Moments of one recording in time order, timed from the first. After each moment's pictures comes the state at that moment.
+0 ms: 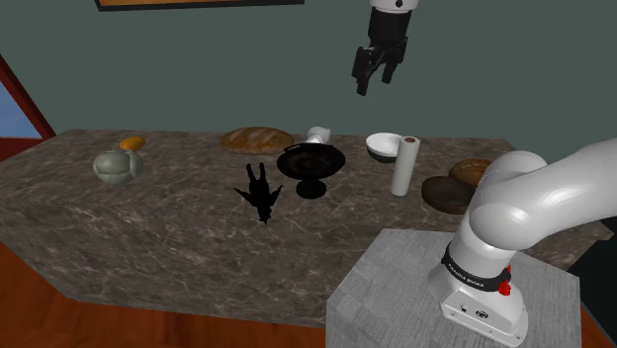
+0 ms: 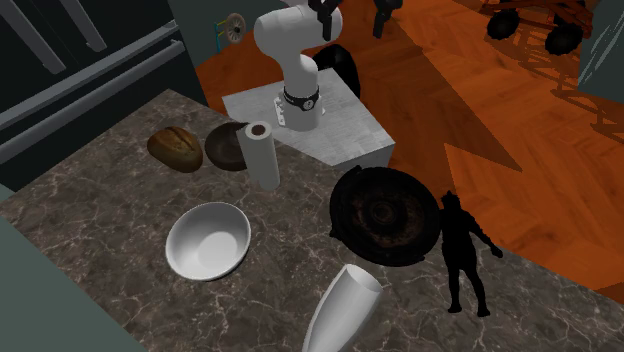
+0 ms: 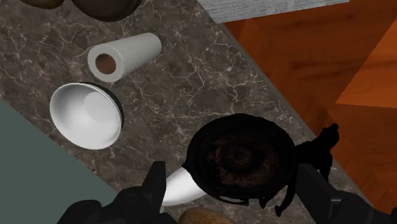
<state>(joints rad) -0.01 -0.83 0.00 -2.33 -0.11 1.66 0.13</state>
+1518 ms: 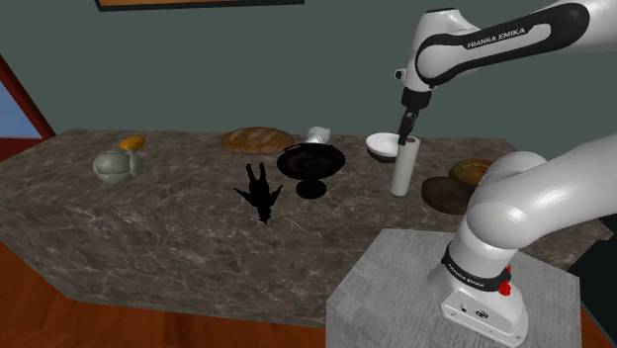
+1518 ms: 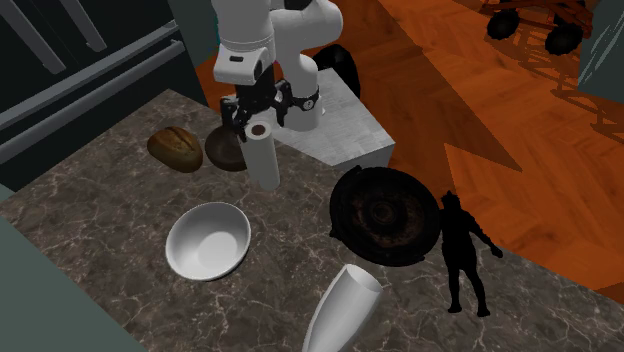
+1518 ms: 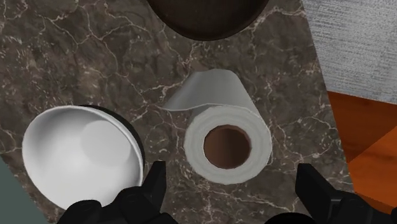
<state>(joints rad) -0.05 -0.78 -0.52 -2.68 -0.41 2.02 -0.48</state>
